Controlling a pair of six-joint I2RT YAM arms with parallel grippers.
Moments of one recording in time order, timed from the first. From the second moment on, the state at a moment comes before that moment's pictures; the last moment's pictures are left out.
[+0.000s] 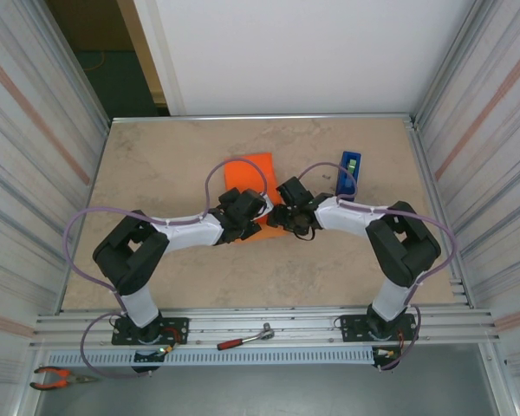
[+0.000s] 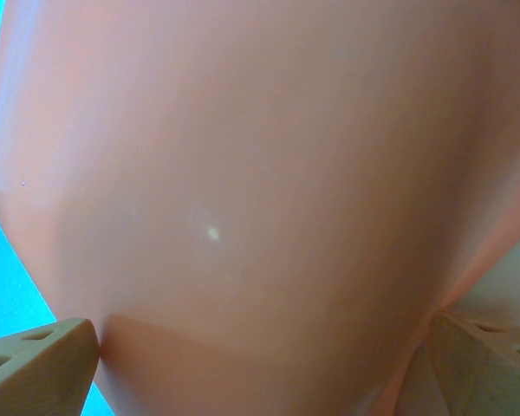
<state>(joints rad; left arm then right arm) -0.81 1.74 0.95 -0.11 -0.50 0.44 0.67 1.72 0.99 -0.35 -0.02 0.85</state>
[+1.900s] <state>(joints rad) -0.78 1.68 0.98 -0.23 -0.47 0.40 0.60 1.71 0.94 -0.25 -0.11 0.86</state>
